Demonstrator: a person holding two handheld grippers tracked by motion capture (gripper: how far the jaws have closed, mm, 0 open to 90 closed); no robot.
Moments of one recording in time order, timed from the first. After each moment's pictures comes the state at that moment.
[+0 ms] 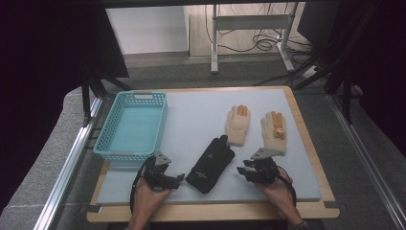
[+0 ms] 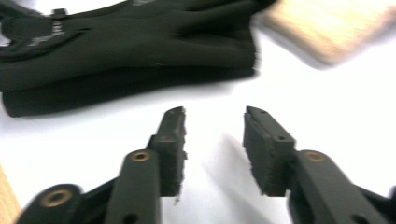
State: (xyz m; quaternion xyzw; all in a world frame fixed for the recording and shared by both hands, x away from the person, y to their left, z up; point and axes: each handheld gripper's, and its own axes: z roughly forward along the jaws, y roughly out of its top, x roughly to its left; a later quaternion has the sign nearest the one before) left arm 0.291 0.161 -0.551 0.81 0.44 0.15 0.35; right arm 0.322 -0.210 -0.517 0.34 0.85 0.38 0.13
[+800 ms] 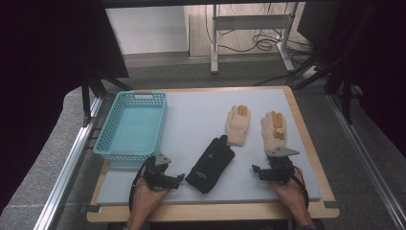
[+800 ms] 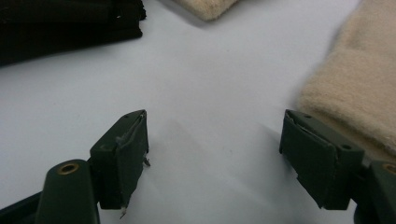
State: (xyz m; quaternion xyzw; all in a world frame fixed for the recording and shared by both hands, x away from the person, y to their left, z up) left arm 0.291 0.161 -0.551 0.81 0.44 0.15 0.34; right arm 0.334 -0.254 -0.531 0.39 0.83 0.35 0.19
